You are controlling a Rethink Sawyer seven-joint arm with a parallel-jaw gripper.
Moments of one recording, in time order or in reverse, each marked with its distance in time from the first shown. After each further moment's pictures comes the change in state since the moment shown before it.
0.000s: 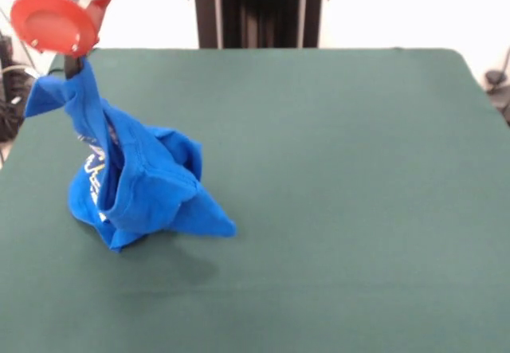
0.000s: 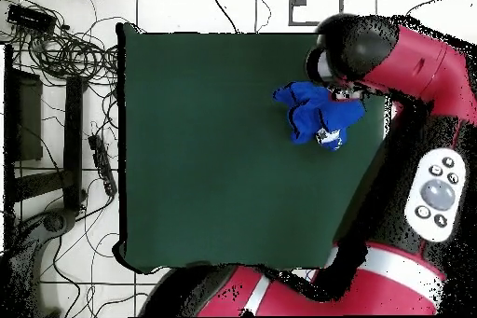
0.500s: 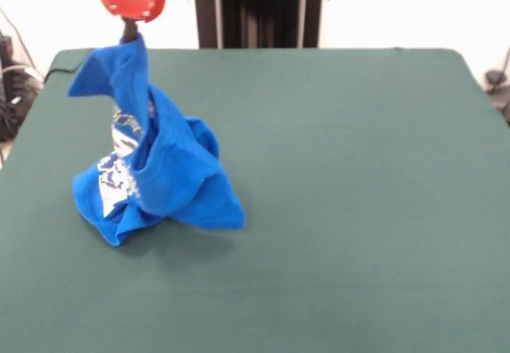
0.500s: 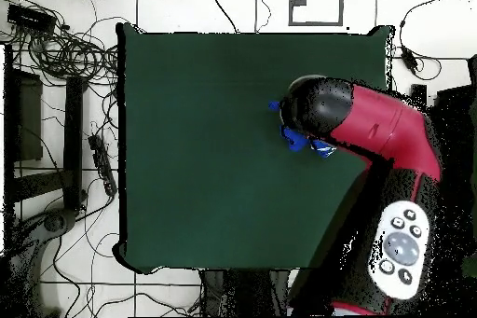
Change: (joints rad) arm 0.096 -0.163 -0.026 0.381 -0.043 -0.273 0.000
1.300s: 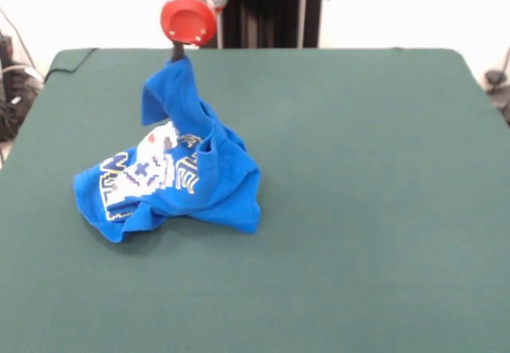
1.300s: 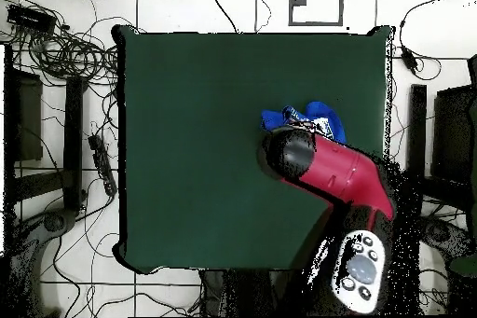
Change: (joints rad) arm 0.083 -0.008 -0.033 0.281 0.060 -0.305 0.002
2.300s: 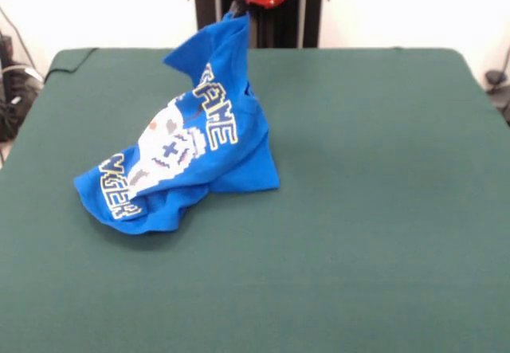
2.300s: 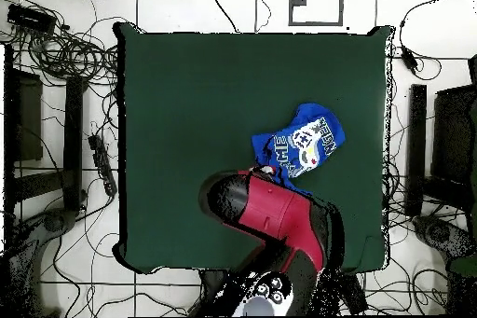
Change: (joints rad) arm 0.263 0.008 -0.189 0.181 0.030 -0.001 0.001
